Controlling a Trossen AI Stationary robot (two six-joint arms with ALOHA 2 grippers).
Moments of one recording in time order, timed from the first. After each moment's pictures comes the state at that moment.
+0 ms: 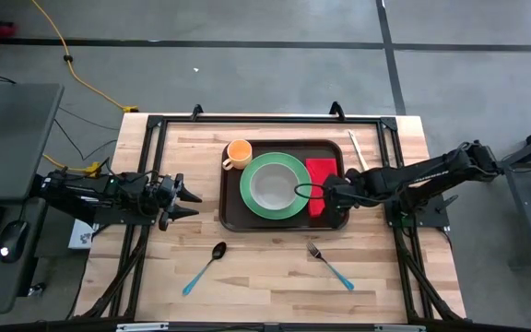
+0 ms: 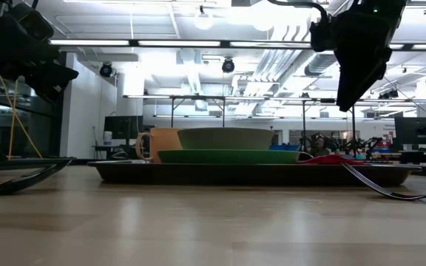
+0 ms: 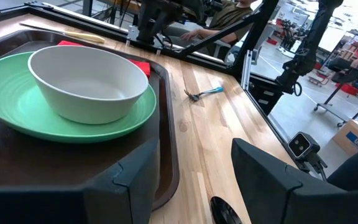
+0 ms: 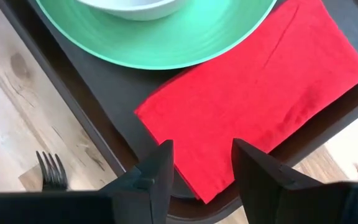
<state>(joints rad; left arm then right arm) -0.16 0.01 0.10 -0.24 -0.01 -0.32 0.18 1.29 0.94 -0.89 0.26 0.76</state>
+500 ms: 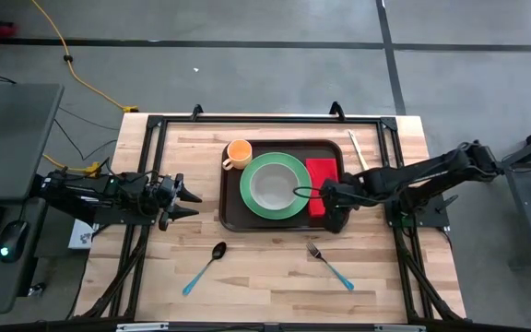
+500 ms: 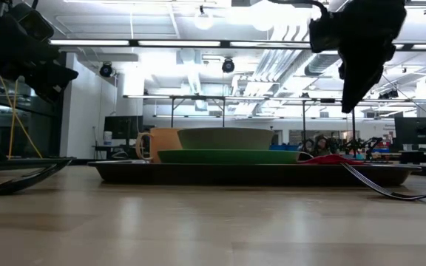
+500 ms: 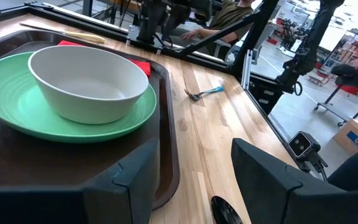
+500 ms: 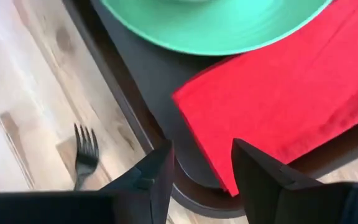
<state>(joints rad) -0.16 0.01 0.10 -0.25 -0.01 -0.32 0.17 1.30 0.93 -0.84 0.12 0.66</state>
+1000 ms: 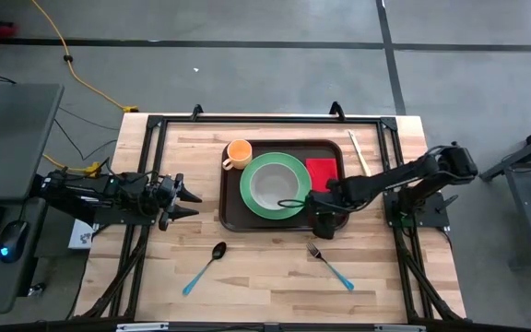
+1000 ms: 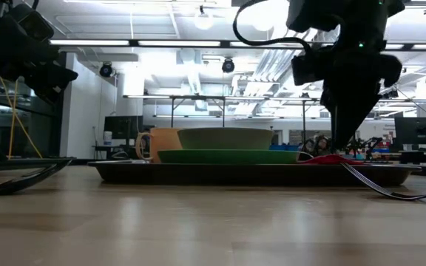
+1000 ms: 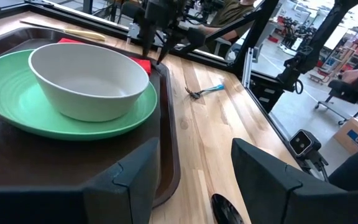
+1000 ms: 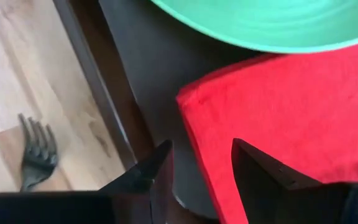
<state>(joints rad) -0.16 0.01 0.10 -0.26 -0.01 -0.32 0.16 1.53 0.93 -0.74 0.10 0.49</state>
